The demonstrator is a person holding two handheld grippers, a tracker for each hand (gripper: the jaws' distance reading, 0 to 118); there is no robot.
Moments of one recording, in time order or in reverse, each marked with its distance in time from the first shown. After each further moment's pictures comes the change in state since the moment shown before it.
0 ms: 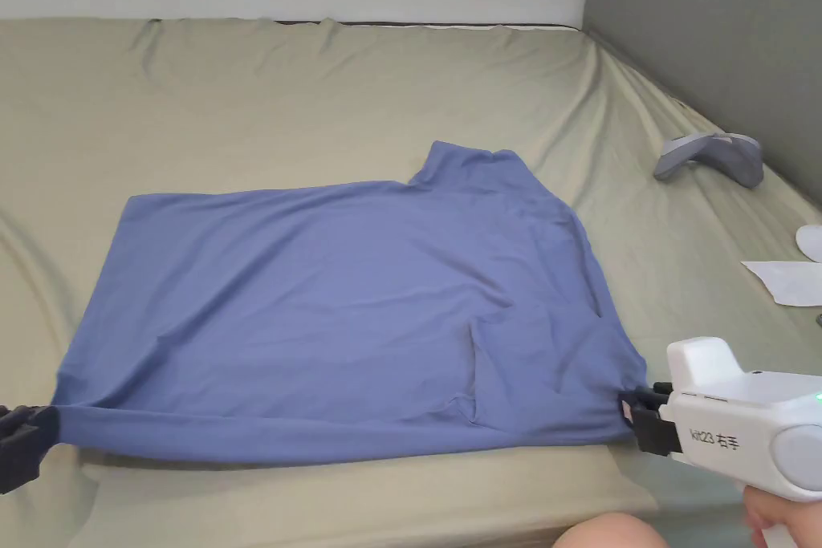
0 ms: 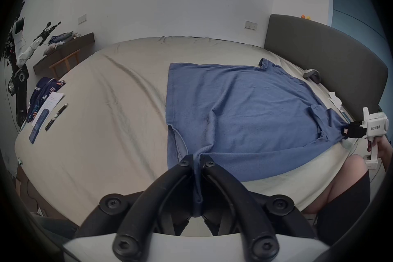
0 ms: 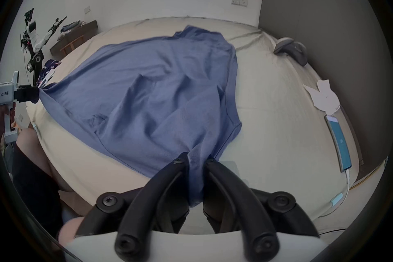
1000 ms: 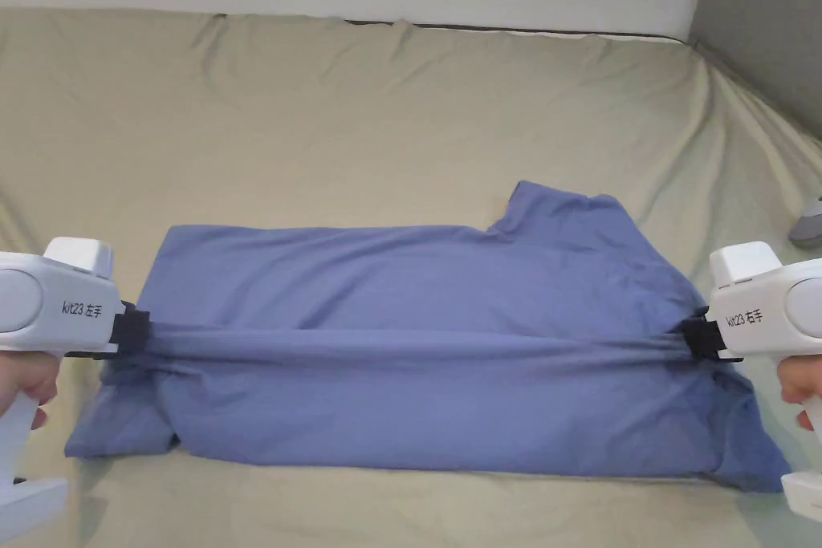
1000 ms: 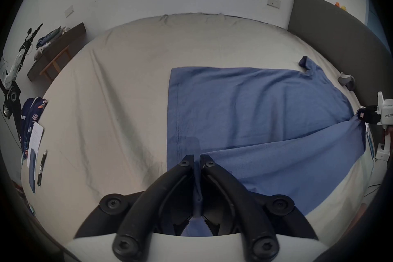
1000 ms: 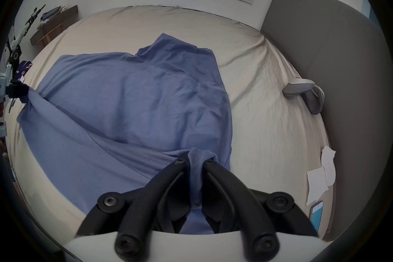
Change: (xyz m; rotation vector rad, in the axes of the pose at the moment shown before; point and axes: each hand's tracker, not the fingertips) left arm -0.031 0.161 -0.213 -0.220 0.074 -0.009; right arm 0.020 0.207 -0.160 -0.141 -0.119 0.085
